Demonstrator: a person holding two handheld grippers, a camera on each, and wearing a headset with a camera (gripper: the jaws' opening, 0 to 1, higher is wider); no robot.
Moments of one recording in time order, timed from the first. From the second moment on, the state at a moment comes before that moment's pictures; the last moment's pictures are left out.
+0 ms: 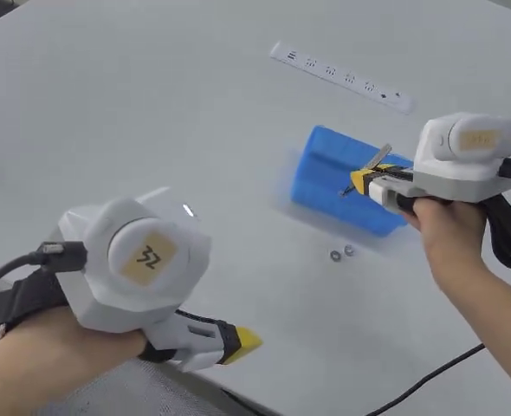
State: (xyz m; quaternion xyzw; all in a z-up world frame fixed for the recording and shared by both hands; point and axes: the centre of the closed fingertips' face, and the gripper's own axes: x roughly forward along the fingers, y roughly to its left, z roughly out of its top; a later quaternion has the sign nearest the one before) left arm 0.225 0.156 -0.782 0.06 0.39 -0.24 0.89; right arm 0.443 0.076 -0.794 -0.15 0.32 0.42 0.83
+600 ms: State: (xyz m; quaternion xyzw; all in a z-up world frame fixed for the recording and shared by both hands) left arm 0.236 0.148 -0.767 0.03 0.35 -0.23 0.91; right arm 0.445 0.079 -0.809 -0.16 0.33 0.43 0.82
